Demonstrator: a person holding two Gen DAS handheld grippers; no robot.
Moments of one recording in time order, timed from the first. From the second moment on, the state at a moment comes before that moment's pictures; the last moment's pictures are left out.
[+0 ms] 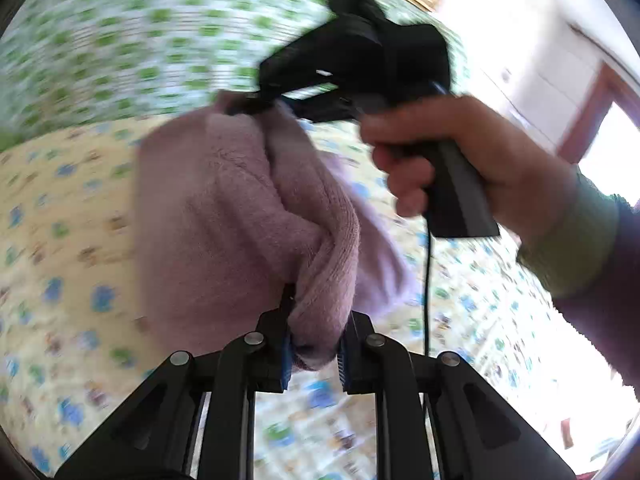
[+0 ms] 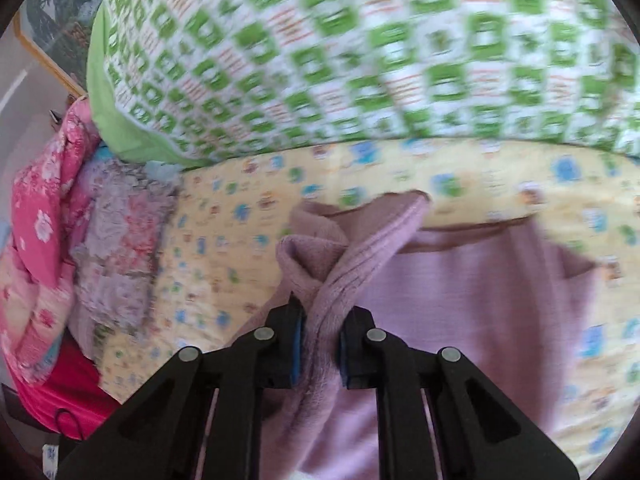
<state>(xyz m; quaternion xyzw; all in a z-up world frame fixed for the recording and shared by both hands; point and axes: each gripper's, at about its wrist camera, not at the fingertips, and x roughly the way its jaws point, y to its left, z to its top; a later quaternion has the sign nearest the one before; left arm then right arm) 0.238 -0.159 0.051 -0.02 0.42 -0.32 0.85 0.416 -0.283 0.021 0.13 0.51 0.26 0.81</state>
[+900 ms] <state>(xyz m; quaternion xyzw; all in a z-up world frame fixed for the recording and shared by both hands) 0.290 -0.298 -0.049 0.04 0.51 -0.39 0.77 0.416 -0.433 -0.055 0.19 0.52 0.16 0.82</state>
